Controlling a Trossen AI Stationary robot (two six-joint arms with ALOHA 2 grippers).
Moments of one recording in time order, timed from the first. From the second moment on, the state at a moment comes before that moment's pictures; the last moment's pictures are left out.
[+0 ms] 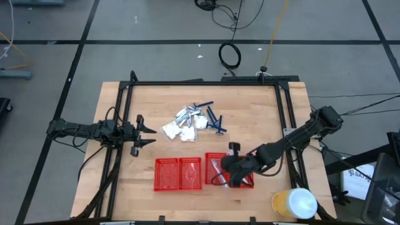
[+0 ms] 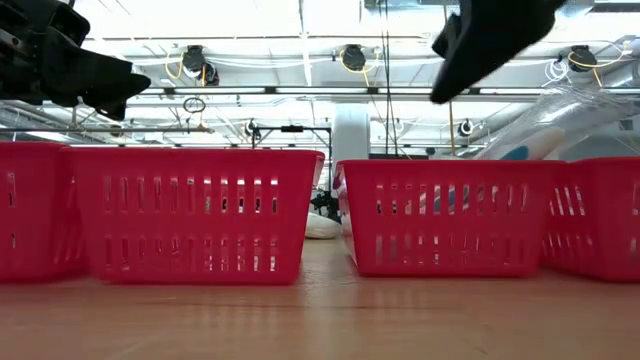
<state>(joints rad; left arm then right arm) -0.13 0.07 0.02 0.08 -0.06 0.02 0.49 1.59 1.12 -0.50 0.34 0.41</state>
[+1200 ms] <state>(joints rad) -0.13 0.07 0.02 0.08 -0.06 0.02 0.42 1.93 1.42 -0.77 -0.03 0.70</state>
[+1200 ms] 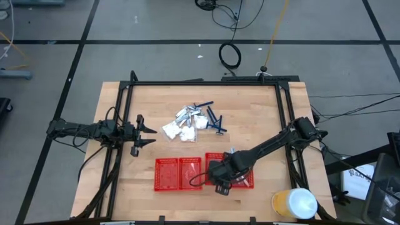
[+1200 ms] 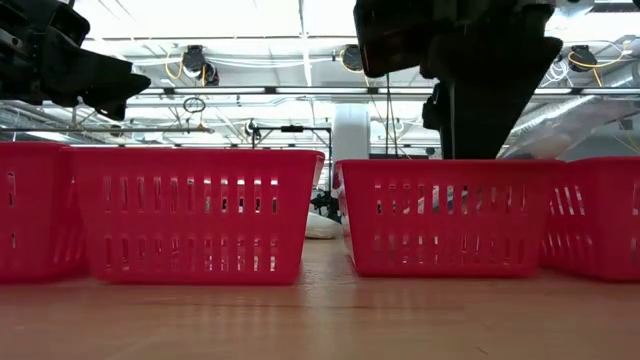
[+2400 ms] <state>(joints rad) -0.13 0.07 0.02 0.08 -0.06 0.02 0.47 1.69 1.42 -0.84 0.13 0.69</state>
